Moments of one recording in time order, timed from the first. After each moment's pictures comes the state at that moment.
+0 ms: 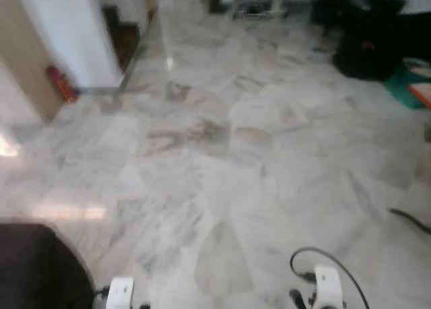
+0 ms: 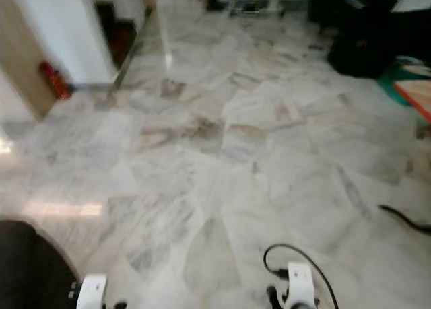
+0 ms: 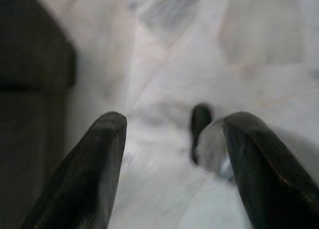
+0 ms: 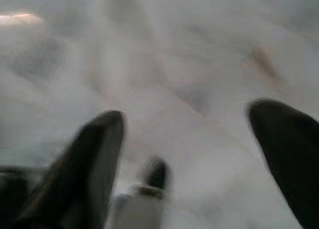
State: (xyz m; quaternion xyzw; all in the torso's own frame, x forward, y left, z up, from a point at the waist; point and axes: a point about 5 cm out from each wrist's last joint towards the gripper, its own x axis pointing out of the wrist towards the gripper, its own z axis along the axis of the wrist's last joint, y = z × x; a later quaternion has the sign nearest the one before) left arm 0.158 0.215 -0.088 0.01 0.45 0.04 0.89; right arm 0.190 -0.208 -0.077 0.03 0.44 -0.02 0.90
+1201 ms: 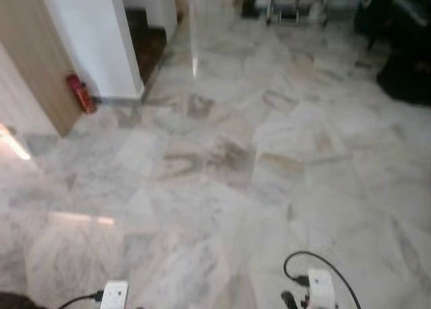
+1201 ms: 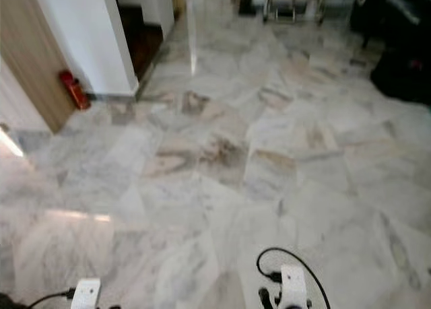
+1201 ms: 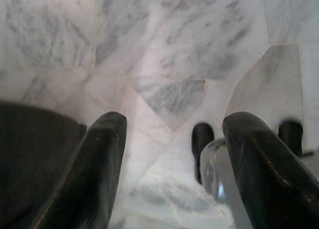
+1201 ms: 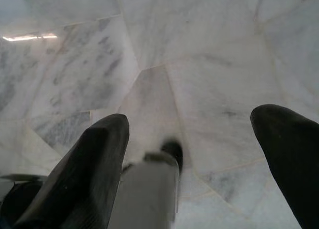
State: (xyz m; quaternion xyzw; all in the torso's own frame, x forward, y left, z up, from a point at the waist) left arm 0.165 0.216 -0.085 0.01 0.44 0.04 0.90; right arm 0.171 -0.205 -0.086 0.04 0.45 -0.03 0.89
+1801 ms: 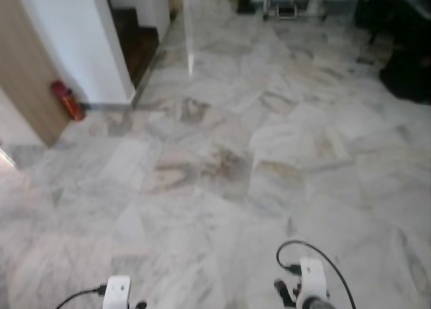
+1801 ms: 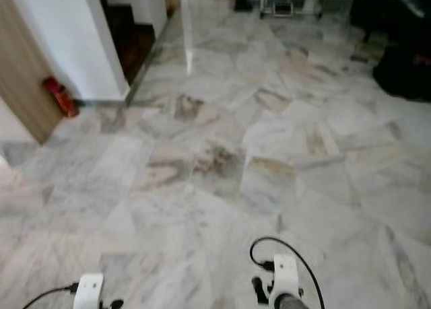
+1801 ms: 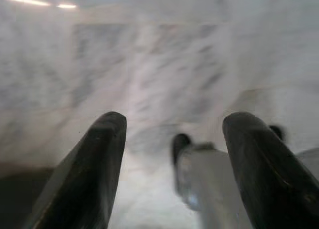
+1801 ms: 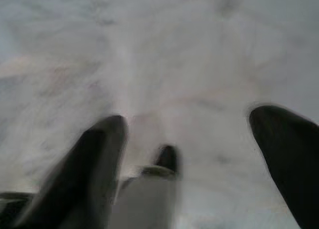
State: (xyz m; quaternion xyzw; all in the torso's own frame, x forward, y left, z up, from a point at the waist) left arm 0.172 0.193 -0.085 0.00 0.43 0.02 0.90; right arm 0.189 -0.205 -0.078 0.03 0.45 -0.03 0.89
